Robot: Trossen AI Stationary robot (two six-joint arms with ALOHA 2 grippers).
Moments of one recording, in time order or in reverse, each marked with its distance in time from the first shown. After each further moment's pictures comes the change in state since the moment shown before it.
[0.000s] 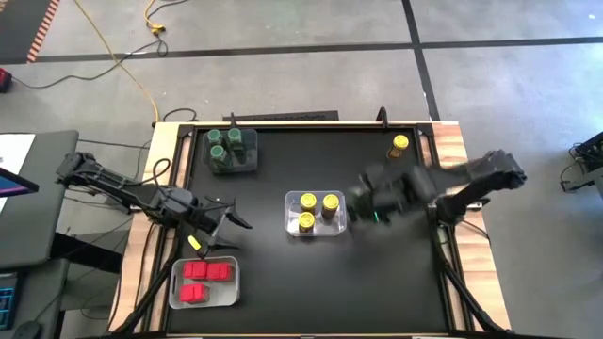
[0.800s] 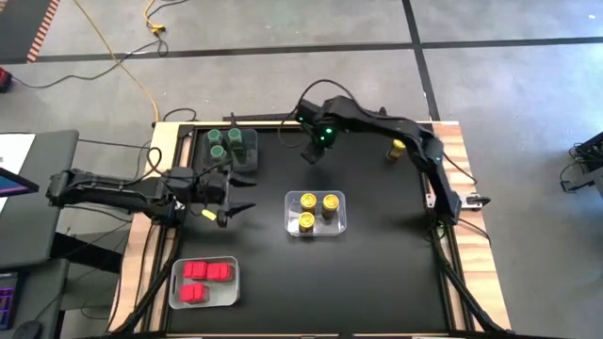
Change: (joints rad) left arm 0.327 -0.006 0.000 0.093 -0.074 0.093; right arm -0.632 0.708 0.560 -0.055 -0.398 -0.910
